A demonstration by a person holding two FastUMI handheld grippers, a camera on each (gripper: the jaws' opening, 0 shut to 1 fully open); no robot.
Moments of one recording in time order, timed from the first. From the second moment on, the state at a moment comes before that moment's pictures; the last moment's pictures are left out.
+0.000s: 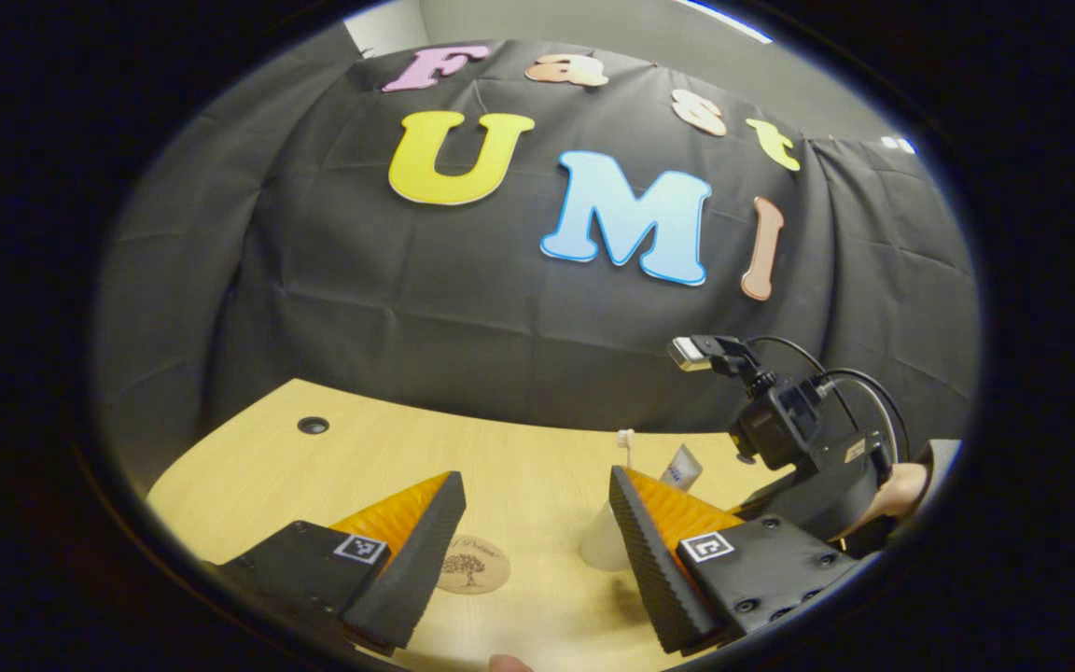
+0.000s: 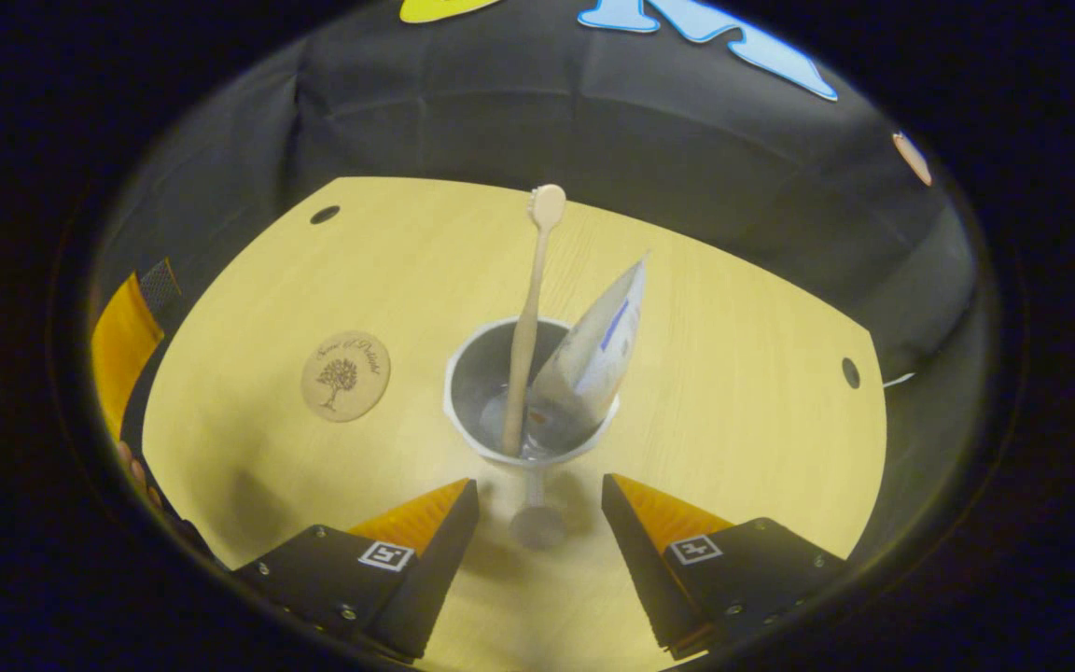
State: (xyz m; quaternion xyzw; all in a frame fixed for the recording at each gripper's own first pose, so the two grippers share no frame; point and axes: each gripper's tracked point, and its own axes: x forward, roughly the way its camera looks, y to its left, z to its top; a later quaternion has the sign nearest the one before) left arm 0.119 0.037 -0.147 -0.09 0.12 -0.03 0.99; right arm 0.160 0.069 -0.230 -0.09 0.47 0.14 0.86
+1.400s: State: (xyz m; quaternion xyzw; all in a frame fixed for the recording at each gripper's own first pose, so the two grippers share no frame) left arm 0.108 0.077 -0.182 -0.11 0.17 0.00 0.98; right arm 0.173 0.082 -0.260 -0.08 0.55 0.13 0.82
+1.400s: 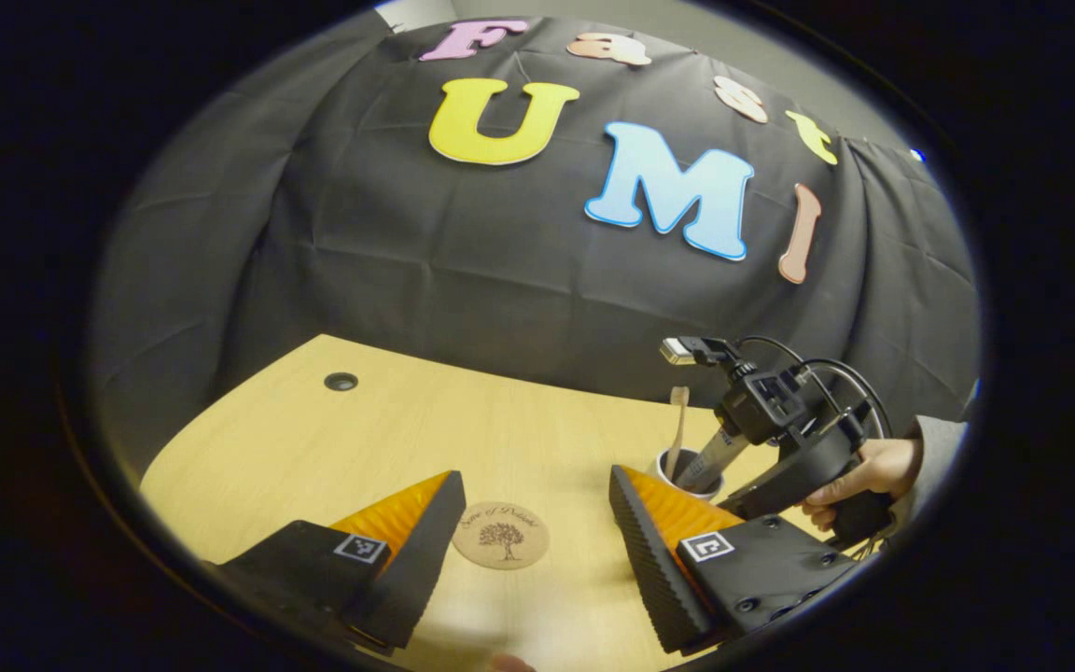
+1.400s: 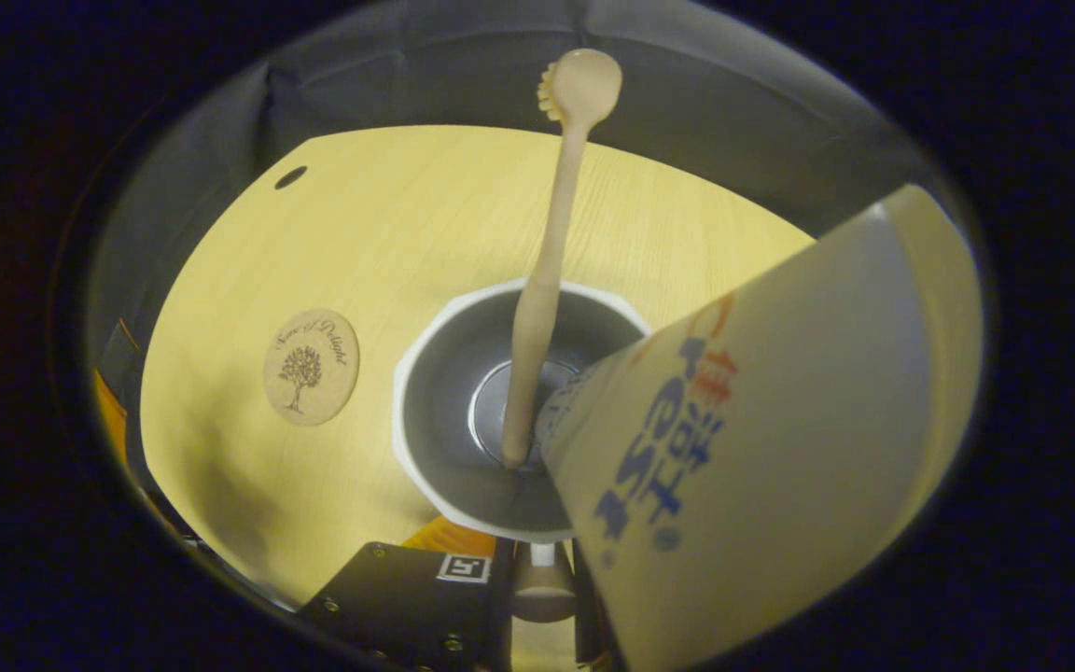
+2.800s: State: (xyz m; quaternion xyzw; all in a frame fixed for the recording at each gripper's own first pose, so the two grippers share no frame) left arm 0.018 0.192 -0.186 -0.16 0.18 0.06 0.97; right arm 0.164 0.219 -0.242 -0.11 0.55 0.20 0.80
